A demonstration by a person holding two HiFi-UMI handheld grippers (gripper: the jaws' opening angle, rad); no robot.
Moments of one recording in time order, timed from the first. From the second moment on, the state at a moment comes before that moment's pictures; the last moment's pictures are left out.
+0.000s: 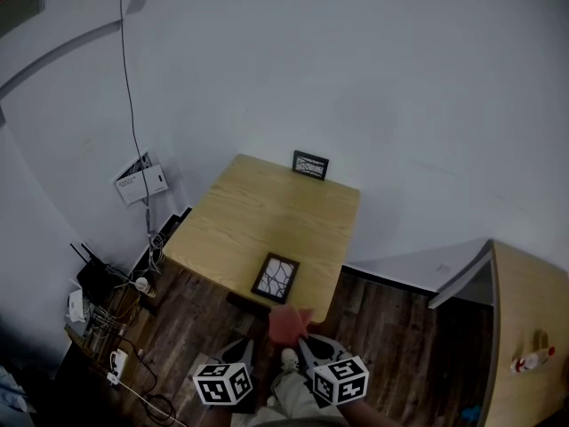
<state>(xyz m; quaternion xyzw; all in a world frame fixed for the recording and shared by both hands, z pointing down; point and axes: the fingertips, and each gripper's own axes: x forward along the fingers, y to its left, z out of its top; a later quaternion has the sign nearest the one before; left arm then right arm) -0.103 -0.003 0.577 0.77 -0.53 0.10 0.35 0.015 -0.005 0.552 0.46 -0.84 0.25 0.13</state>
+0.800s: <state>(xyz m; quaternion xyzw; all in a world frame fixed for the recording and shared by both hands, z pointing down) -0.106 0.046 0.566 0.77 -0.52 0.09 0.35 0.016 0.036 0.536 0.45 -0.86 0.22 0.13</state>
